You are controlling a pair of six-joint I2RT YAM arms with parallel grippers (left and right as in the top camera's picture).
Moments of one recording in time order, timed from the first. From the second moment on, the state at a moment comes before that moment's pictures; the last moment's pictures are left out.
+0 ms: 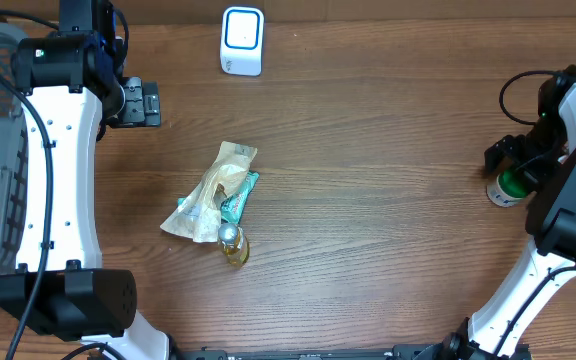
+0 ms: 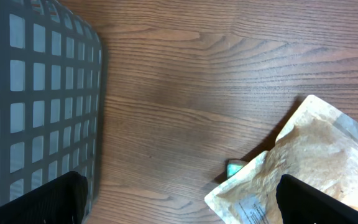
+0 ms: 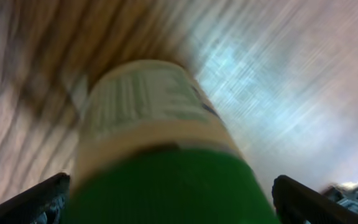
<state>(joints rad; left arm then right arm) 0.04 1.81 1.98 -1.42 -0.20 -0.07 -0.41 2.24 1.85 -1.52 0.09 0.59</state>
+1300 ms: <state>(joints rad) 0.04 1.81 1.98 -1.42 -0.20 -0.07 0.62 1.75 2.12 -1.58 -0.16 0.50</state>
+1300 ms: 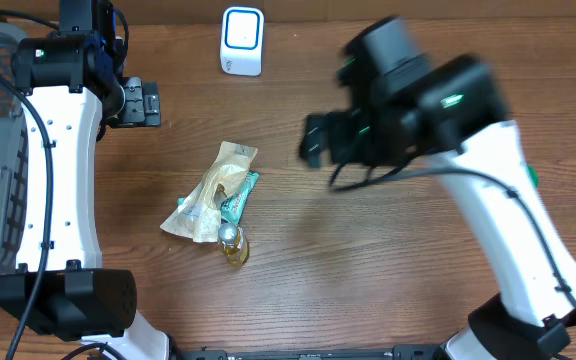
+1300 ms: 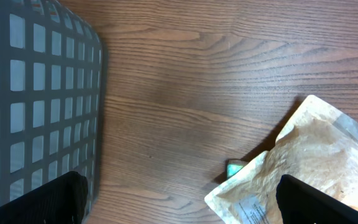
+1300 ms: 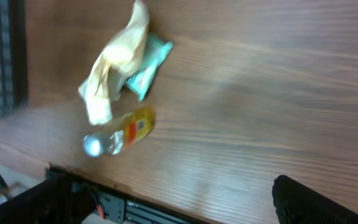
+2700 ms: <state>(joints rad) 0.04 1.81 1.98 -1.42 -0.20 -0.07 1.11 1.81 1.42 -0.77 0.18 0.88</state>
